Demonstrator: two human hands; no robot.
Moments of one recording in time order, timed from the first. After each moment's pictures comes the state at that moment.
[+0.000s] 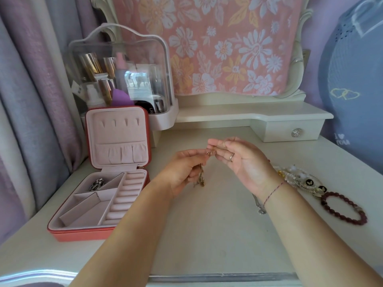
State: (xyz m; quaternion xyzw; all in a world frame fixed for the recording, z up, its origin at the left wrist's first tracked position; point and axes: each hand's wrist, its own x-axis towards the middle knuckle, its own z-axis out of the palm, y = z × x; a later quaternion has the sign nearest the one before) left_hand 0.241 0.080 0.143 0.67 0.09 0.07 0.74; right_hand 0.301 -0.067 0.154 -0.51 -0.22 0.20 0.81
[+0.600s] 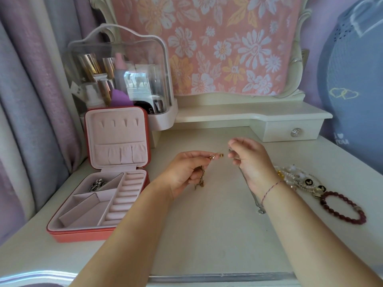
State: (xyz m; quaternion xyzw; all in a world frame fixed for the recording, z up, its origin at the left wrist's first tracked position) left_hand 0.242 0.079 0.141 0.69 0.06 0.04 0.72; right_hand 0.307 -0.069 0.150 -0.63 -0.13 0.06 0.76
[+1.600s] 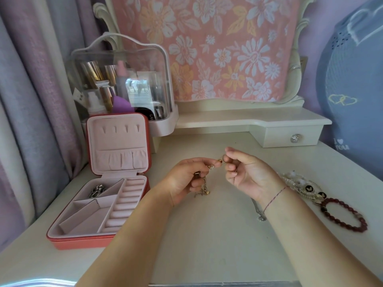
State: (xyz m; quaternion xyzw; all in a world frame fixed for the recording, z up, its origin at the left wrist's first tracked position) left_hand 0.242 0.079 0.142 0.68 0.07 0.01 0.73; right_hand 0.311 -0.072 0.150 -0.44 -0.07 0.31 0.84
